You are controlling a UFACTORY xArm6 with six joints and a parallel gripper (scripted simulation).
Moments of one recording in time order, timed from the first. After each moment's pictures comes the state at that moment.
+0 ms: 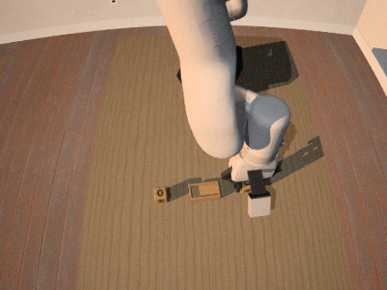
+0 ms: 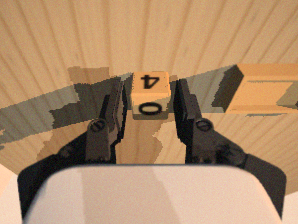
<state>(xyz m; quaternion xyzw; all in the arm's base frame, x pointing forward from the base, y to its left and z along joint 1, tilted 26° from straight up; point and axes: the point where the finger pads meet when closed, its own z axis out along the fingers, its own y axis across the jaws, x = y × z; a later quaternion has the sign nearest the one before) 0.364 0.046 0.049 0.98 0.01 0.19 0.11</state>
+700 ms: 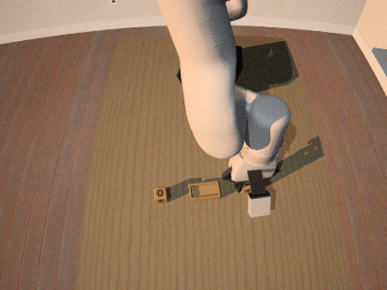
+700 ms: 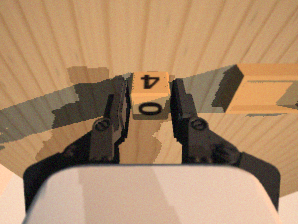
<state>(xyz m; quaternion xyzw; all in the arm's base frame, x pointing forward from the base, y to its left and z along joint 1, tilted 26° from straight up) 0.364 0.046 0.049 0.98 0.01 0.19 0.11</state>
